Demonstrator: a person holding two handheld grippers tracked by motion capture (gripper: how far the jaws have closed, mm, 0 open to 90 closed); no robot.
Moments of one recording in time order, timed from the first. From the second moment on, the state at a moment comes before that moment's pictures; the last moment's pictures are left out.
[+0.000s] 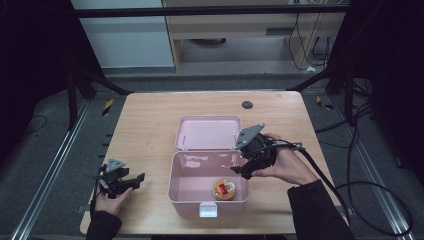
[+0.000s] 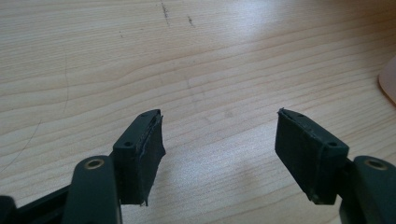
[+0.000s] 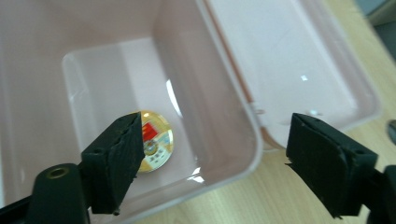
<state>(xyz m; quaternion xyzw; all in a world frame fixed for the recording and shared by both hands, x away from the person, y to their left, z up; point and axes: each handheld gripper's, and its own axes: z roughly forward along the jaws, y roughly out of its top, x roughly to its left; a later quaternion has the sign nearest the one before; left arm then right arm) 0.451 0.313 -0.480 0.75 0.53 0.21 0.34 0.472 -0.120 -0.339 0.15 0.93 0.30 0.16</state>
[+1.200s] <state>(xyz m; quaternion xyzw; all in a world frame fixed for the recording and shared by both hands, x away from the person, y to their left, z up) 0.450 0.313 -0.479 0.75 0.53 0.21 0.34 0.448 -0.256 -0.419 0.44 0.74 0.44 0.28</state>
